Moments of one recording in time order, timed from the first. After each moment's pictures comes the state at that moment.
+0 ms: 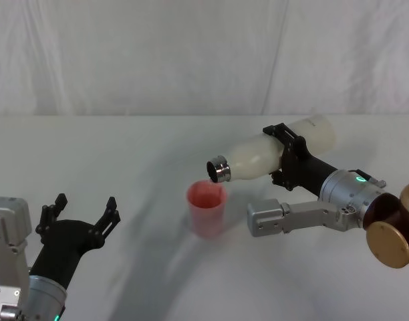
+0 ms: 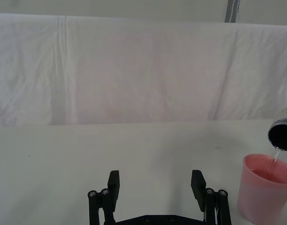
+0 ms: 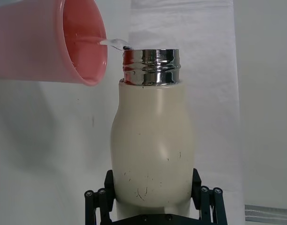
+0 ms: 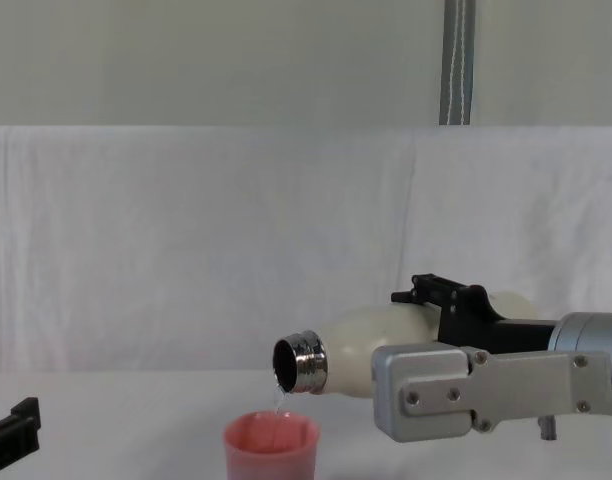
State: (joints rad) left arm 0.27 0.24 0.04 -1.85 -0.25 -0.02 -0.02; right arm 0.53 0.42 -0.71 -1.38 -0.89 -0.08 0.17
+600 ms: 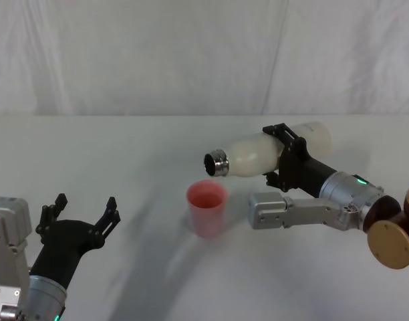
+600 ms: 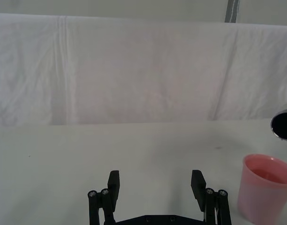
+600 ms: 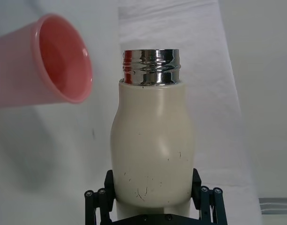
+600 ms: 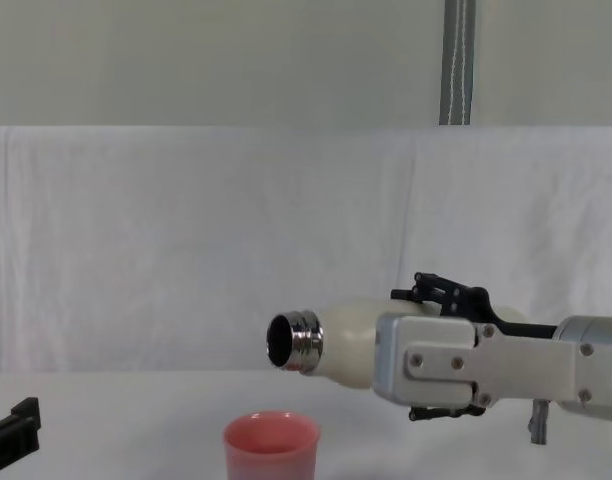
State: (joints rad) left arm 0.27 0.24 0.04 -1.85 -0.25 -0.02 -0.02; right arm 0.50 0.39 -0.67 -1.37 -0.78 -0.11 0.17
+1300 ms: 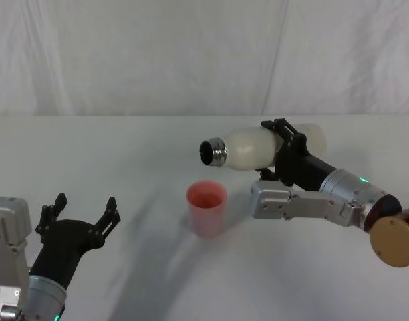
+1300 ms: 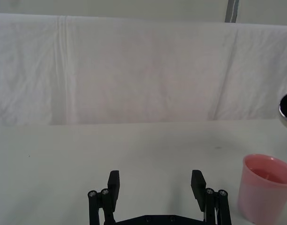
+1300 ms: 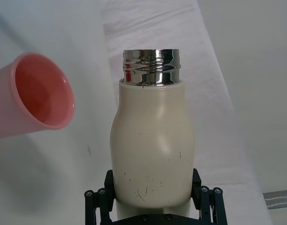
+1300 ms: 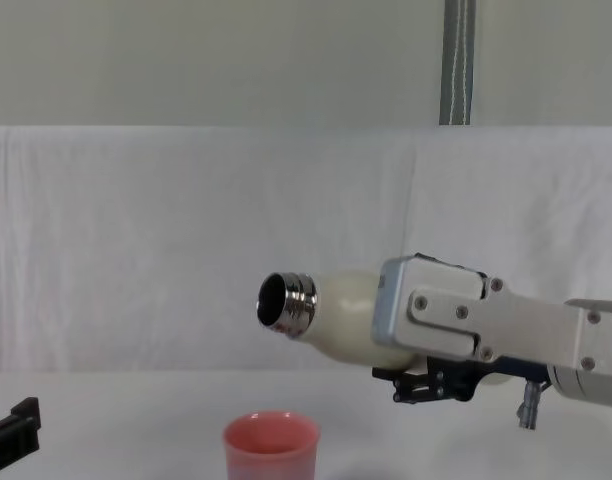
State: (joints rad) left arm 0.27 0.24 0.04 -1.85 -0.25 -0.02 -0.02; right arm 0.47 0.38 -0.62 -1.42 -0.69 -0.12 0.20
